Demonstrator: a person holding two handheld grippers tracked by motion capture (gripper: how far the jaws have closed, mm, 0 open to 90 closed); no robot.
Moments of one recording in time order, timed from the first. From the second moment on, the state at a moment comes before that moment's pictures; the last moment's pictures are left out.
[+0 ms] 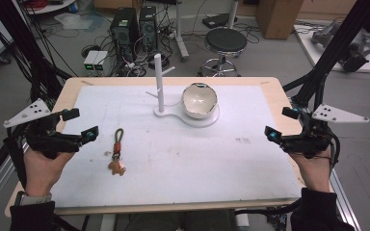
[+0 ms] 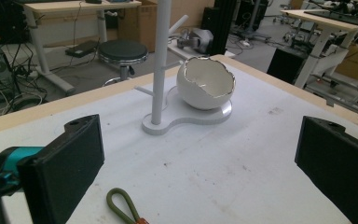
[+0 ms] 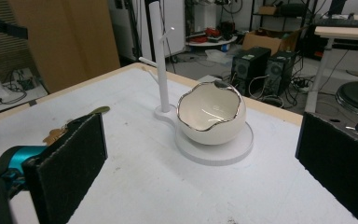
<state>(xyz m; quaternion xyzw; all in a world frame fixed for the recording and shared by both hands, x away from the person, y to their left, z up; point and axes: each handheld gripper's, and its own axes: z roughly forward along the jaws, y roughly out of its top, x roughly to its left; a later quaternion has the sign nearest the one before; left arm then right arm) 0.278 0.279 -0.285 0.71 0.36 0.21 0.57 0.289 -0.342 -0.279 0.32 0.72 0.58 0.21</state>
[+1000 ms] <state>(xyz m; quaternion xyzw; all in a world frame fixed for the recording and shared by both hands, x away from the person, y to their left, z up) 0.282 0.279 -0.289 0.71 0.36 0.20 0.57 0.290 -0.341 -0.281 0.33 0.72 0.57 0.20</state>
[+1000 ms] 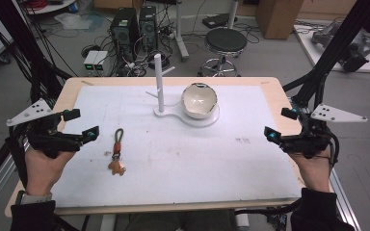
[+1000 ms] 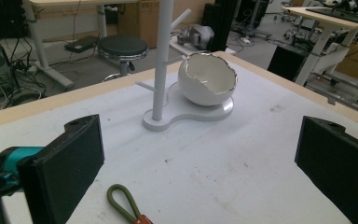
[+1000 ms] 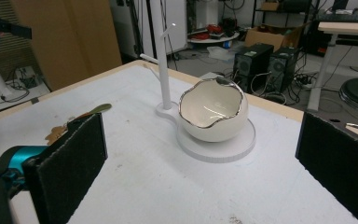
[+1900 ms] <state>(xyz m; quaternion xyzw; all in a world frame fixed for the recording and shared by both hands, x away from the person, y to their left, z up) 0.358 0.279 -0.319 0.71 0.43 0.19 0.52 0.297 -0.333 -0.283 0.32 0.74 0.57 0.19</state>
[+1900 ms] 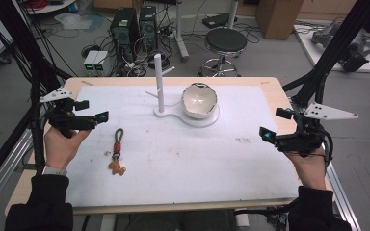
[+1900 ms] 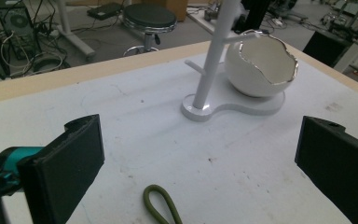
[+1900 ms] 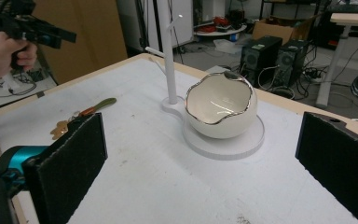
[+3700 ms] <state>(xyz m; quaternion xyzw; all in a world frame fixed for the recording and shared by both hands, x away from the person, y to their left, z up) 0.412 0.269 -0.427 0.74 0.53 0.17 0.38 0.300 -0.323 -0.291 0.32 0.76 0.55 0.17</state>
